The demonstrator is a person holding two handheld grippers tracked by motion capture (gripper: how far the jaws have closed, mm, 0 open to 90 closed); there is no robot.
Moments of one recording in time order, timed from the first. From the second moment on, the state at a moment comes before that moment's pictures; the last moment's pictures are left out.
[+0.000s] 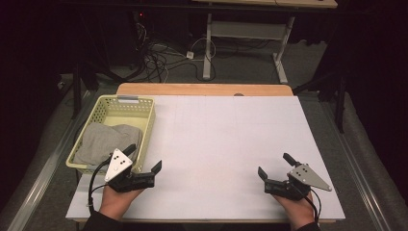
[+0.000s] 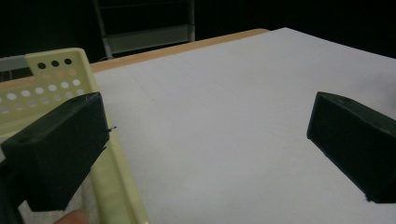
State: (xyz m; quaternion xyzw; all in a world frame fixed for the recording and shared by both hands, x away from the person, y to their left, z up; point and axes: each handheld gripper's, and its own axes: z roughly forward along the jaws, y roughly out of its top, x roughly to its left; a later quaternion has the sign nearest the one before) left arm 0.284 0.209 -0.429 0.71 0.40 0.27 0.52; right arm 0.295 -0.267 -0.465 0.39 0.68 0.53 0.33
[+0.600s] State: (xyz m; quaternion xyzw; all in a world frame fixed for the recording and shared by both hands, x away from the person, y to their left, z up) left arm 0.291 0.251 -0.416 0.70 0.43 0.24 0.52; right arm 0.294 -0.277 -0.469 0.39 0.68 0.53 0.33
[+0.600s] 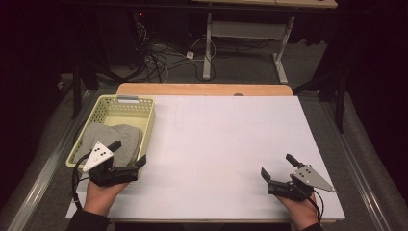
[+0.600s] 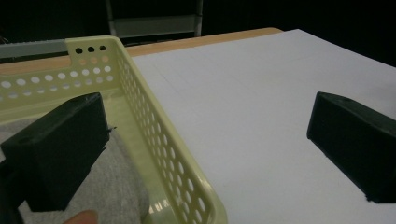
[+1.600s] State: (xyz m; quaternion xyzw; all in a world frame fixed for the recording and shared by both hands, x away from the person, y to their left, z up) left arm 0.294 0.321 -0.414 0.68 0.49 0.28 0.47; right arm 0.294 -0.275 -0.468 0.38 0.68 0.52 0.34
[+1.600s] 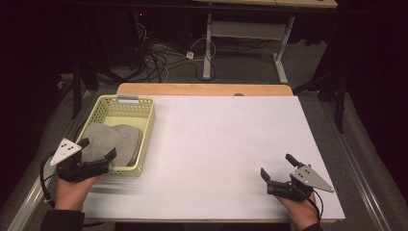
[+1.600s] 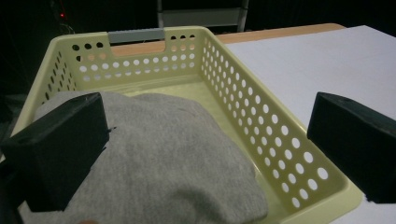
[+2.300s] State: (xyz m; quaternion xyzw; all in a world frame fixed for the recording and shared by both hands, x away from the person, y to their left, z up) left arm 0.297 0.347 -0.424 0.66 0.52 0.27 0.47; right arm 0.293 -0.273 -0.469 0.38 0.69 0.52 0.34
